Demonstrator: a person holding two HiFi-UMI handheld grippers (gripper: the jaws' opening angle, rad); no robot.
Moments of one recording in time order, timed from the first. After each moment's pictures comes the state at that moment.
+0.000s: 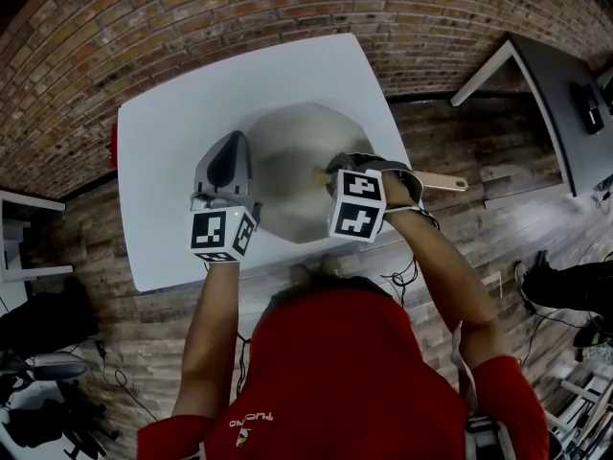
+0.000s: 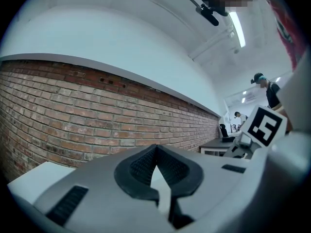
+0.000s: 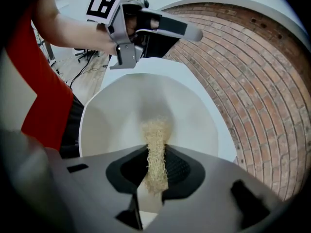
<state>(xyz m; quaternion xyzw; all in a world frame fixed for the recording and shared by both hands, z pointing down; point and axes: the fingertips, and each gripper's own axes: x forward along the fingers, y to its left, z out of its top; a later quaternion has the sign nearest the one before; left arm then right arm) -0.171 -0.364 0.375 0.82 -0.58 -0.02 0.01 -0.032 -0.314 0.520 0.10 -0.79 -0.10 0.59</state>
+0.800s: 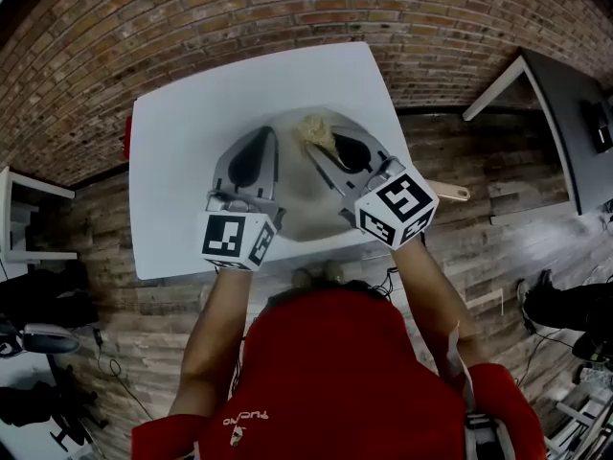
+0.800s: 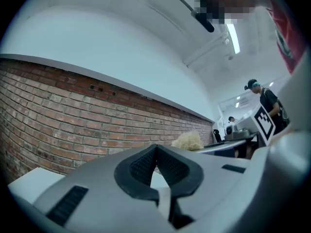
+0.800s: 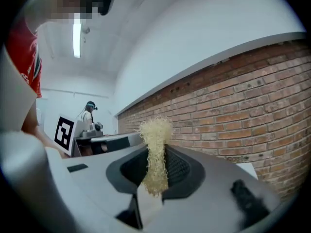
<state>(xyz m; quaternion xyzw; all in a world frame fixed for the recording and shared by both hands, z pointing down) -0.119 -0.339 0.324 0.83 -0.55 -0.04 -0.01 -0.063 -0.340 0.347 0.27 -0.96 0.05 0.02</state>
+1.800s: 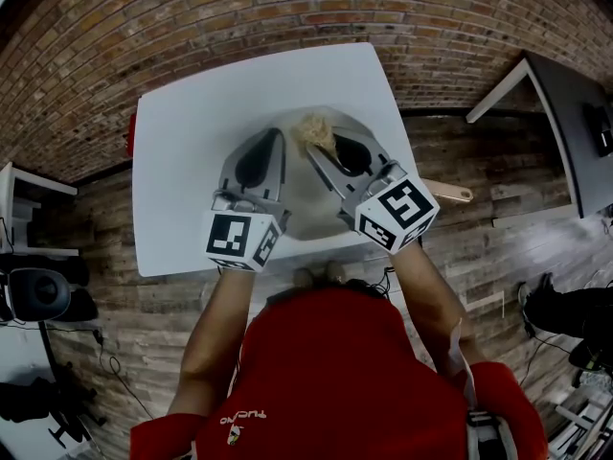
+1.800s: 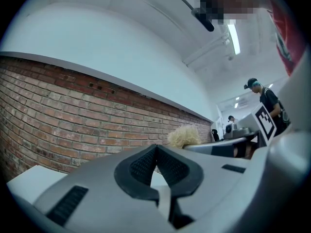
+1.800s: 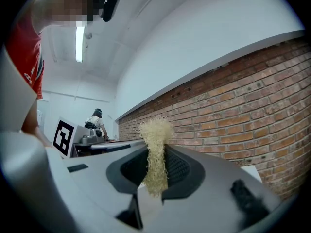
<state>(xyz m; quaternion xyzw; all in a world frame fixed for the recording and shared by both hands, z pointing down) -0.117 -0.334 0.326 0.84 -0.54 -0.04 0.00 -0.071 -0.333 0.336 0.27 -0.96 0.04 -0.01</state>
